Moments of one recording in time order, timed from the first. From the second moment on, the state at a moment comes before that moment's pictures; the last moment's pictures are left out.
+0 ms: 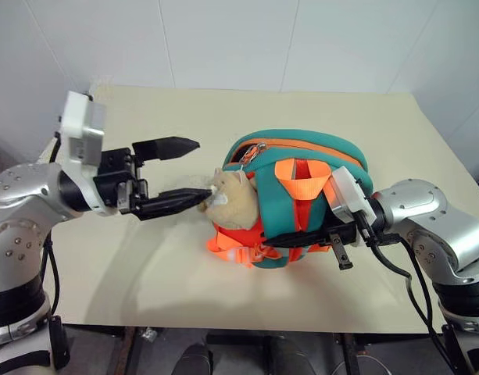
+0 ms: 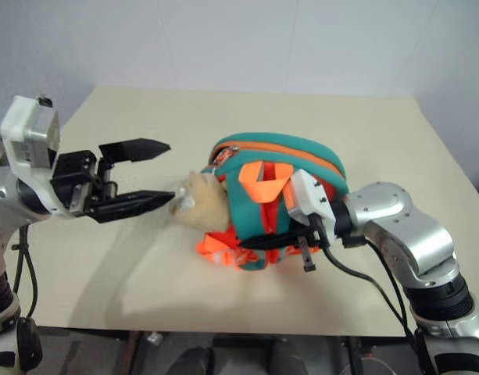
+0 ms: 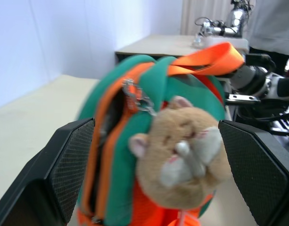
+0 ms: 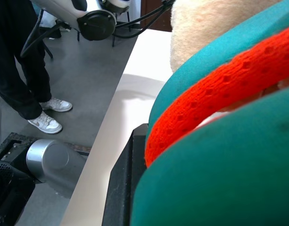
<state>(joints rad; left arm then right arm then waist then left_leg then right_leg) -0.58 0.75 0.35 -0.48 -0.91 0.90 -0.89 -0.62 -0.76 0.10 -0.41 0.67 0.59 1.26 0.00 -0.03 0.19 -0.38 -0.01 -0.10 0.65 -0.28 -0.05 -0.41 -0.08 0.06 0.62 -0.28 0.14</state>
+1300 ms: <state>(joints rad) -0.70 0.83 0.05 -0.46 -0.87 0.93 -0.89 -0.63 -0.72 0.11 -0.40 0.63 0.57 1.24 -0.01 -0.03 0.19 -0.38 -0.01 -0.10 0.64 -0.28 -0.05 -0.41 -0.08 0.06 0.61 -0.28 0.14</state>
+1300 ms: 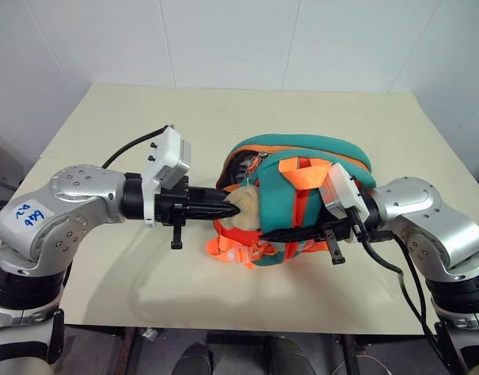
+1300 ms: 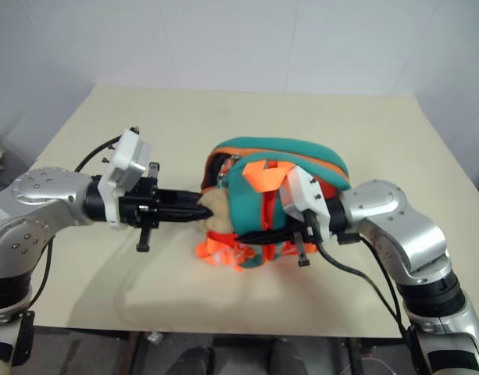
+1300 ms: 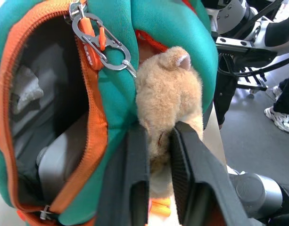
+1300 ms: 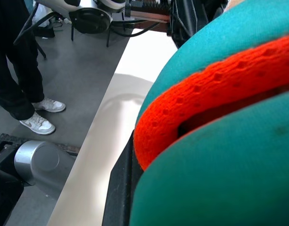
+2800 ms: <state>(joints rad) -0.77 1.01 0.09 -0.28 -0.75 0.82 -1.11 -0.59 -0.73 0.11 -0.40 0.60 0.55 1.22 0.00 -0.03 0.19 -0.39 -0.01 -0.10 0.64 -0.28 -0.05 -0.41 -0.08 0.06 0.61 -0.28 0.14</state>
